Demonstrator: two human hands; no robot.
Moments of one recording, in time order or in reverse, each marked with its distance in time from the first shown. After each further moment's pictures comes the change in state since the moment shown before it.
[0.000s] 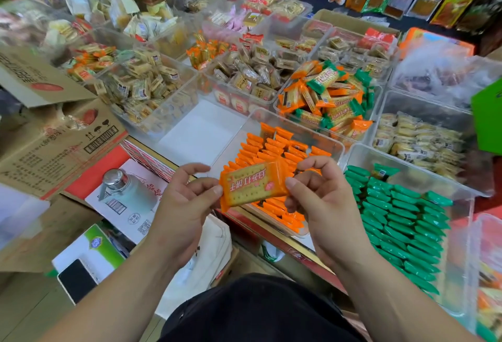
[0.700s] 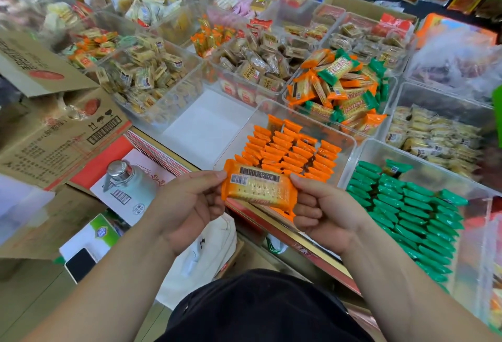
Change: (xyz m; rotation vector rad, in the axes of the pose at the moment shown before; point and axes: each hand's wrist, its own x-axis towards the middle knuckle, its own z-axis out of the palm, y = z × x) left_hand 0.019 0.022 -0.007 -0.113 -0.112 -0.365; right_hand 0.039 0.022 -0.006 0.336 -0.095 0.674
